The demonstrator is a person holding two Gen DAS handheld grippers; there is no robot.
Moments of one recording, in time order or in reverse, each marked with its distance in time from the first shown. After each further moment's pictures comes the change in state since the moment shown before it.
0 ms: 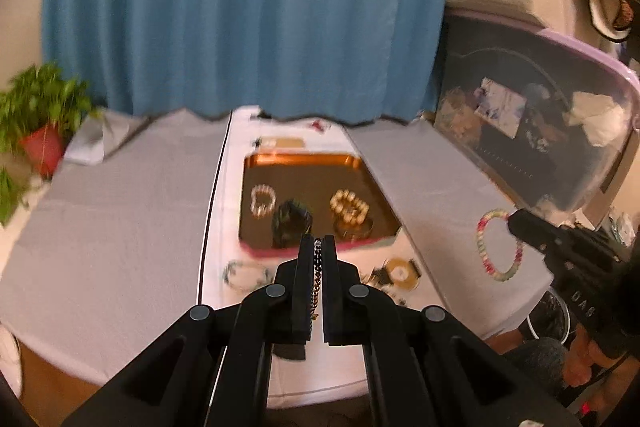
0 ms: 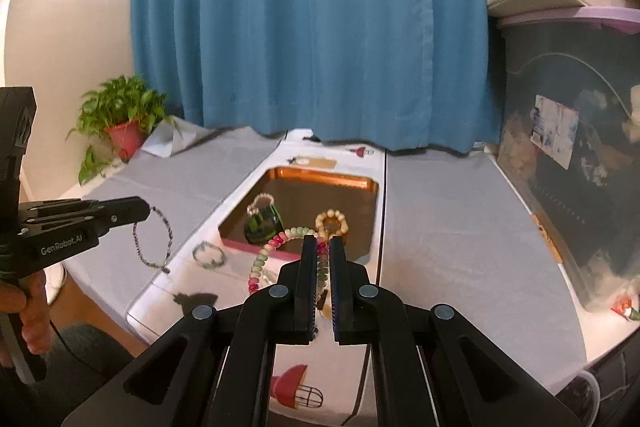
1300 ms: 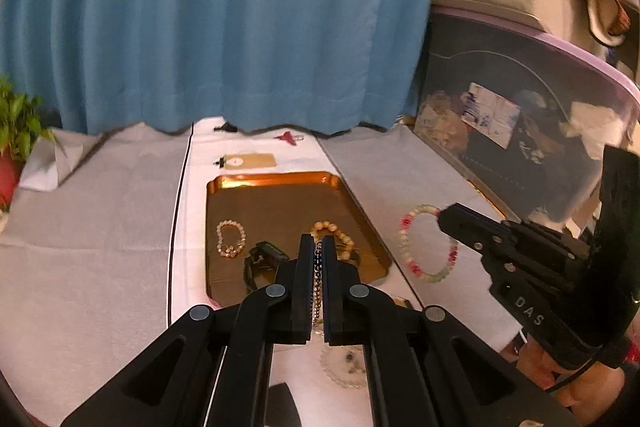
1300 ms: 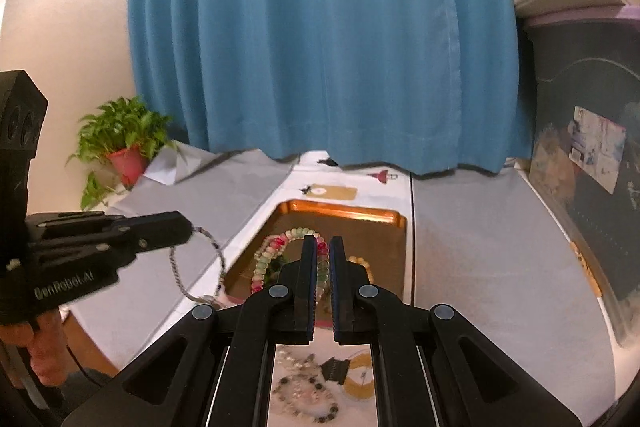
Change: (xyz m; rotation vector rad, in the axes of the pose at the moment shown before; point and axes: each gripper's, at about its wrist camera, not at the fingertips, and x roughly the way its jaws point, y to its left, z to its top) left arm 0.082 0.025 0.041 0.006 0.027 -0.133; right arm 0.098 0.001 0.034 0.026 -0.026 0.075
